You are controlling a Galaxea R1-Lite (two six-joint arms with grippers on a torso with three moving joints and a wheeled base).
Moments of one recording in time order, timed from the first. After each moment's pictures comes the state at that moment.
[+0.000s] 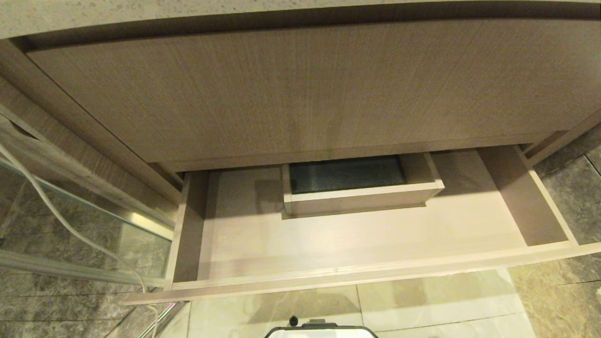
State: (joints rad) left arm 0.00 0.00 0.00 0.00 0.00 0.00; right arm -0.05 0.71 -0.20 -0.12 -0.12 -0.06
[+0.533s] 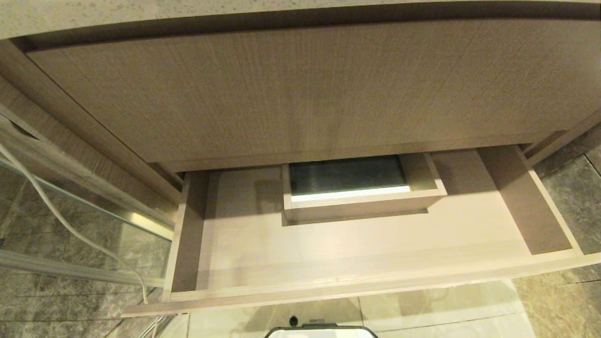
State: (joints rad) left arm 0.00 0.00 0.00 0.00 0.00 0.00; right arm 0.00 0.25 0.00 -0.03 -0.01 0.00
